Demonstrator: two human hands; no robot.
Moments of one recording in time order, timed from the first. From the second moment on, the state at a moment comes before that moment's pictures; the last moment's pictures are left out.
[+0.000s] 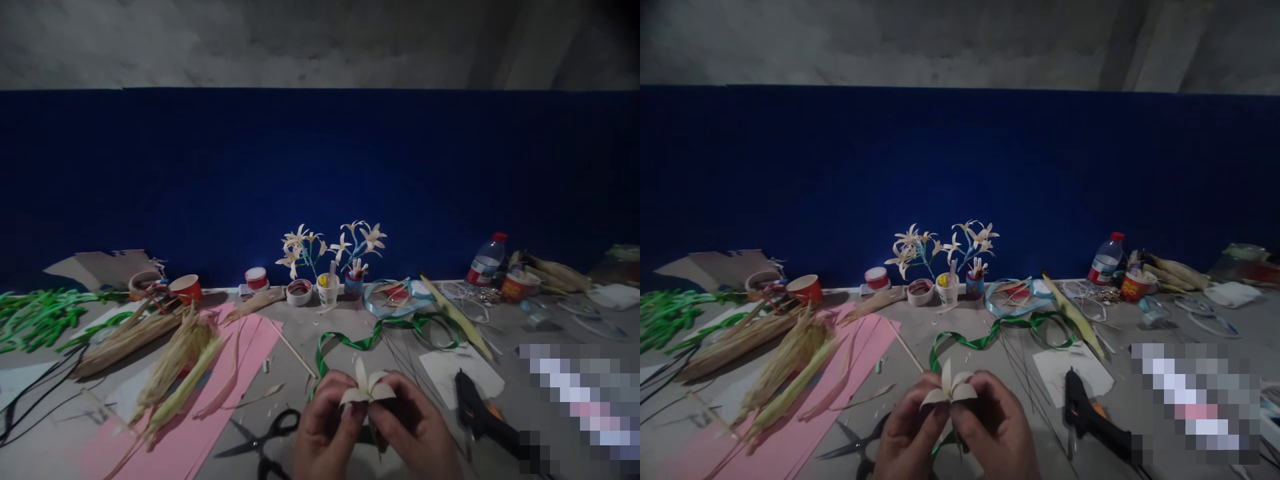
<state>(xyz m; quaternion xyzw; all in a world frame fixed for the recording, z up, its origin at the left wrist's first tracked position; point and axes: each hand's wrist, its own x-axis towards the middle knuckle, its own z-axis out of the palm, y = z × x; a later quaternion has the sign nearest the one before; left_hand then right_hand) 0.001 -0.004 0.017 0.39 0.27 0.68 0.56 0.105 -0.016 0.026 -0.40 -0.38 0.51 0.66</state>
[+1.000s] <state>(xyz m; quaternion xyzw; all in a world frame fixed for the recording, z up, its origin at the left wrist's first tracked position) 0.002 -0.005 0.016 0.27 0.29 0.64 0.66 0.118 -0.014 0.031 -0.43 -0.68 0.11 0.58</state>
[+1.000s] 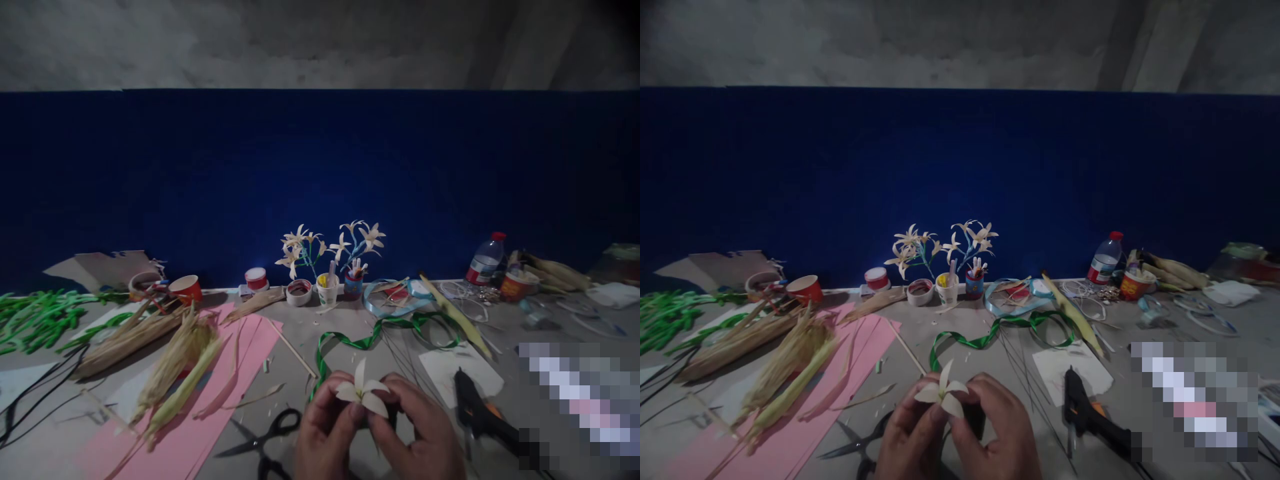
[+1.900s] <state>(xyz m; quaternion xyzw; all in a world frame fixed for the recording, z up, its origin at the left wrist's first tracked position) 0.007 -0.004 0.002 0.20 0.28 0.63 0.70 0.123 -0.022 0.047 -0.43 -0.77 -0.01 0.47</state>
